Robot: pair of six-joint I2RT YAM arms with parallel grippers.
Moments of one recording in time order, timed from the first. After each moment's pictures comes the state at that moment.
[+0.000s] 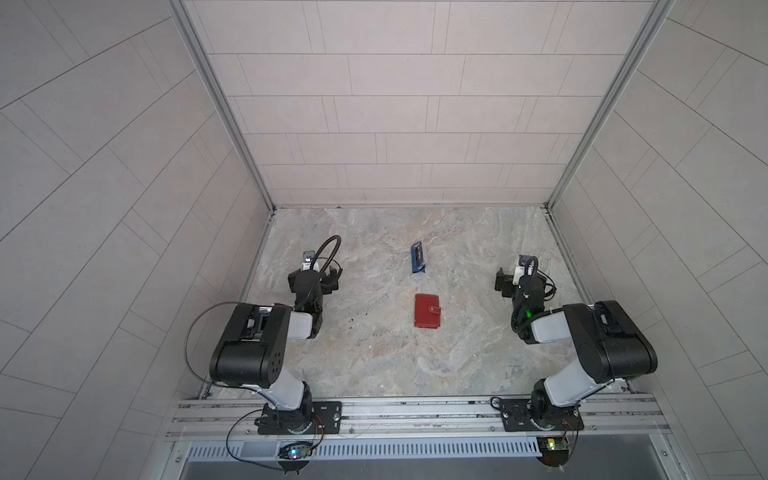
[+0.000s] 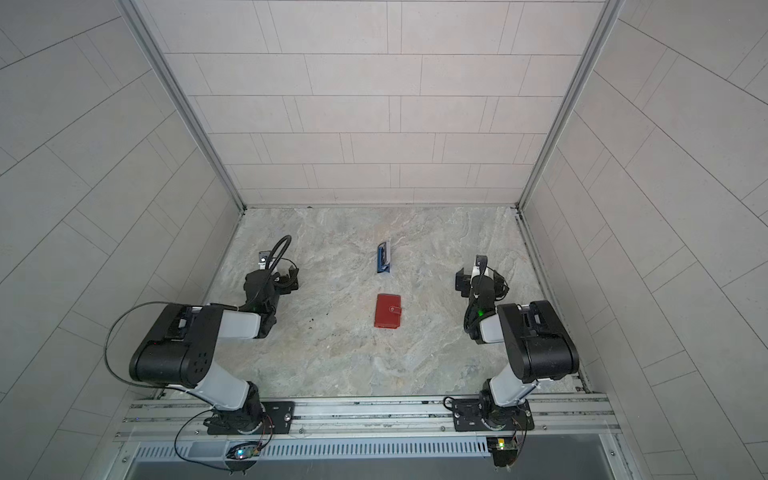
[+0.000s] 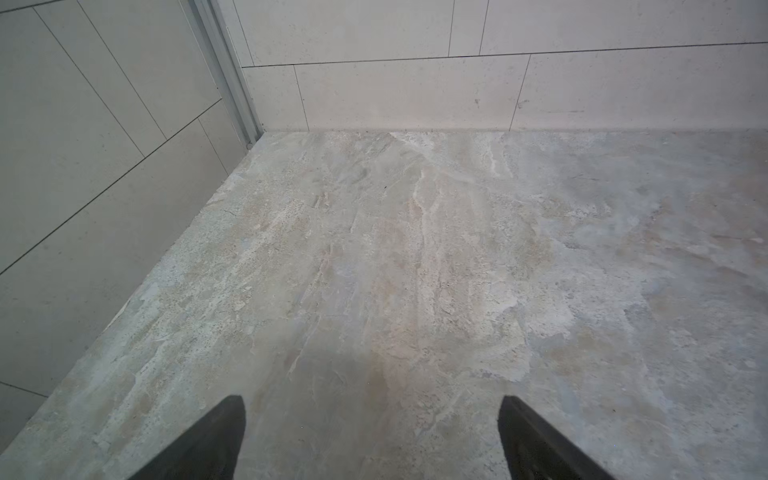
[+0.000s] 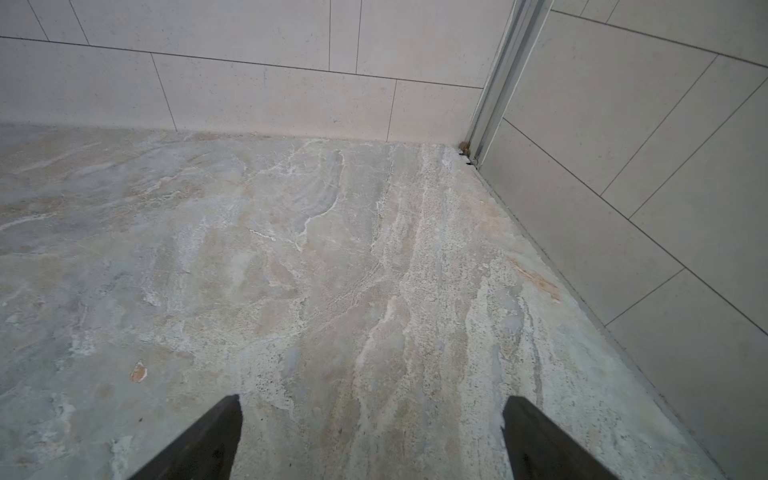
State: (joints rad) left arm -0.05 1.58 0.40 0.81 -0.24 -0.01; right arm 0.03 1.58 0.33 0.94 0.33 -0.03
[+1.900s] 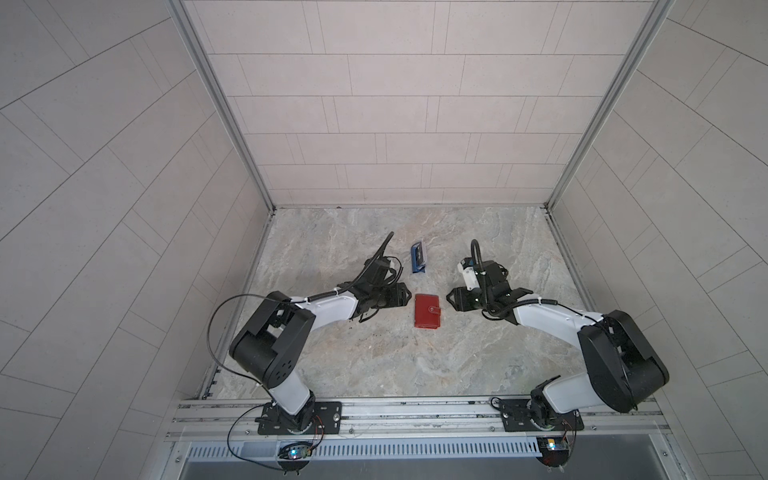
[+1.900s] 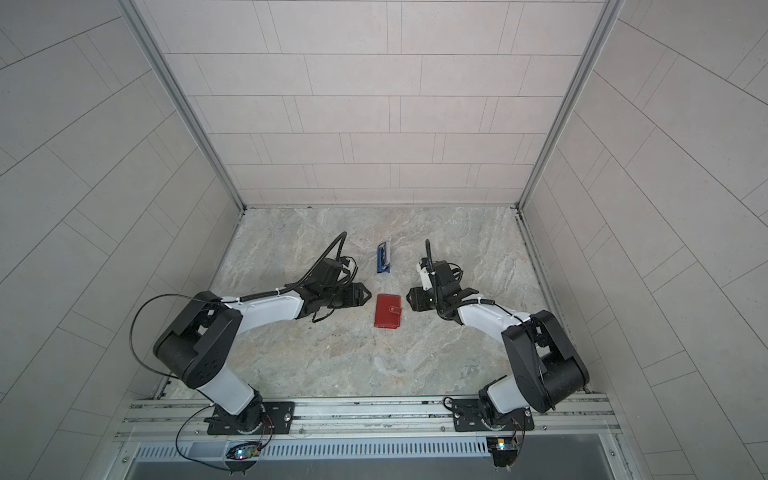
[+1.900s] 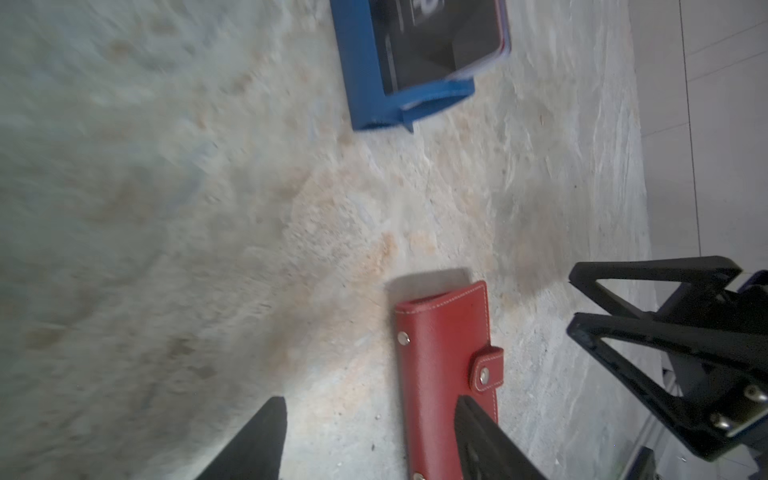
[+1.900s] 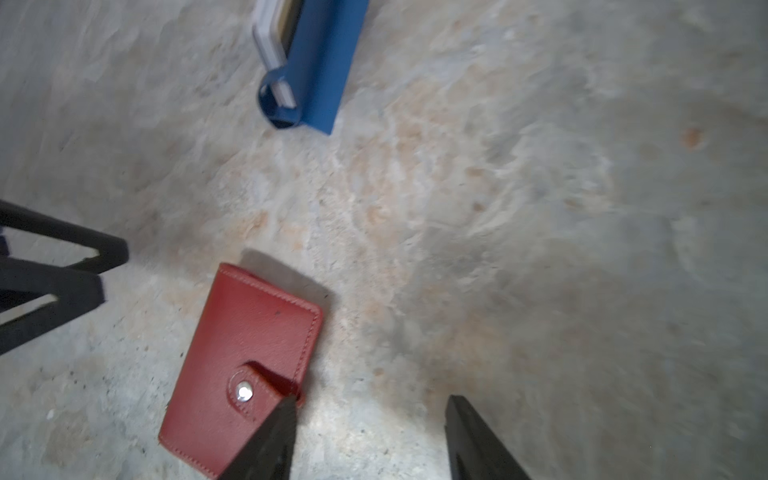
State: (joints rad) left arm -0.57 1.67 0.81 0.01 0.31 -0.63; right arm 0.41 1.46 0.69 -0.10 -0.21 0.29
